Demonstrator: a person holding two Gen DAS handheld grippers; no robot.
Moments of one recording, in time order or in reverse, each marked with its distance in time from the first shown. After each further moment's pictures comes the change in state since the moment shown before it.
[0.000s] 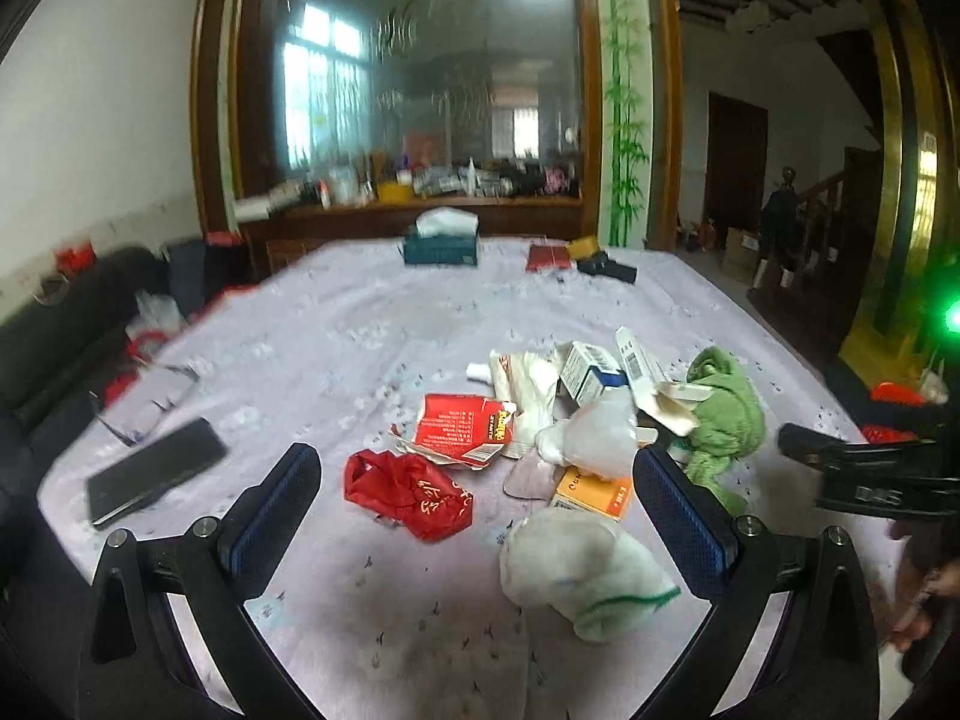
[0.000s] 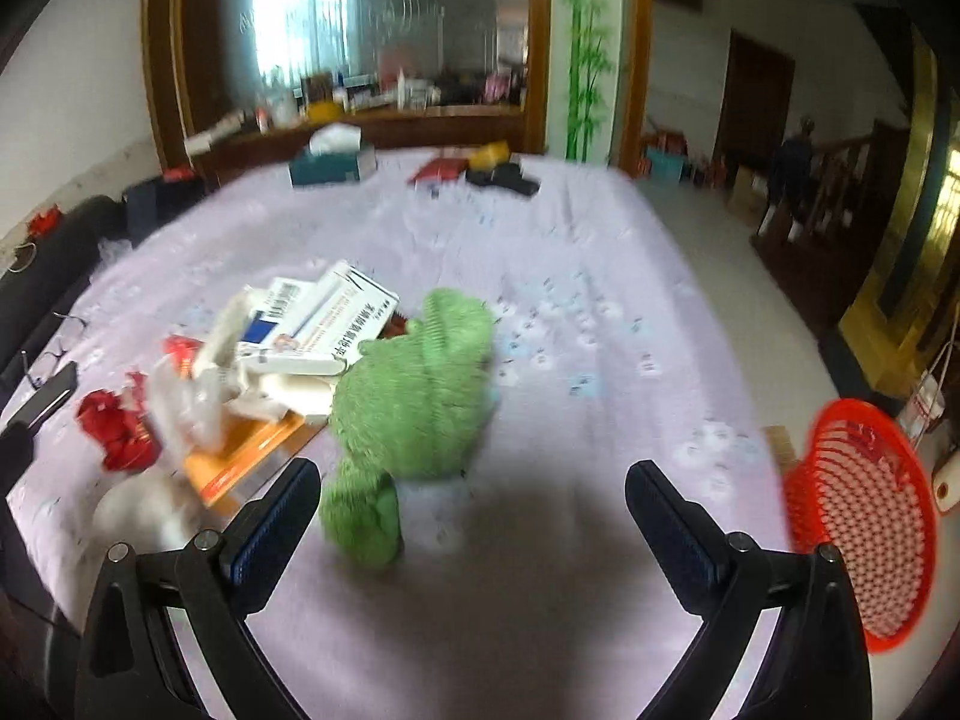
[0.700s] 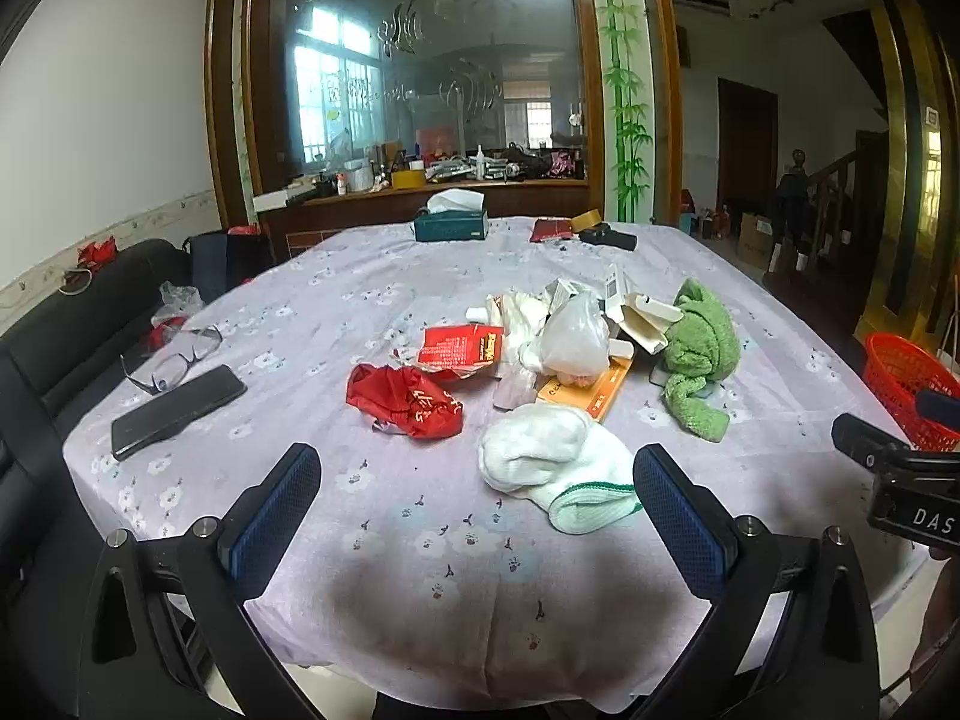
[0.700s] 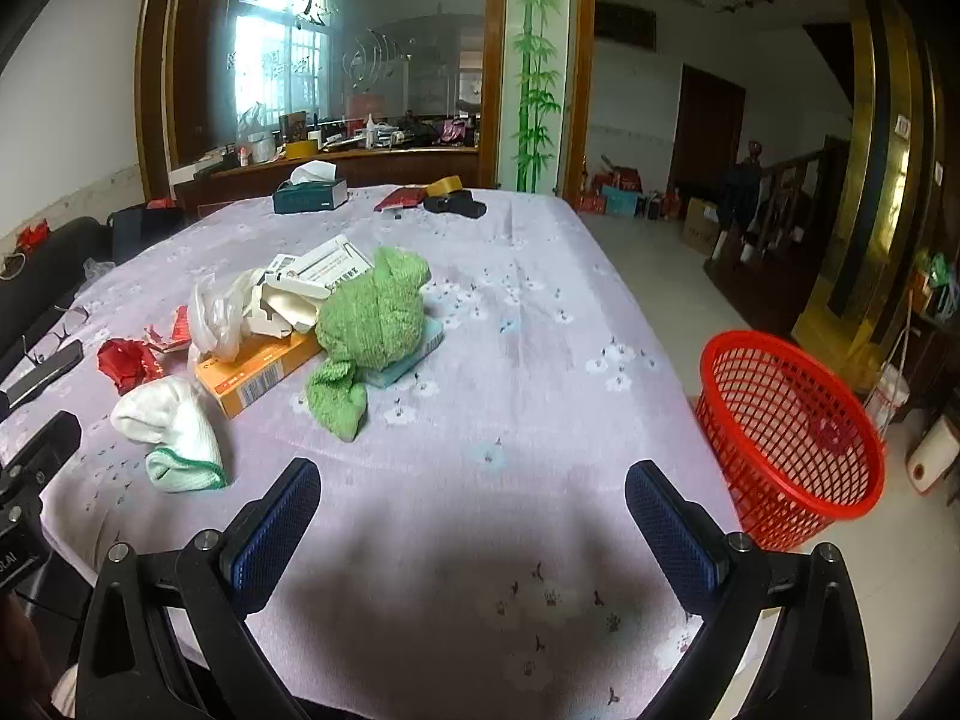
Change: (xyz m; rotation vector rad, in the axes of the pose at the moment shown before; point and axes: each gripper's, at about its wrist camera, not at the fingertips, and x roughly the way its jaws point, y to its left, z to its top) left arm -0.024 -0.019 -0.043 0.004 0.045 0.032; right arm -0.061 -0.005 -0.064 0.037 -0.088 -0.100
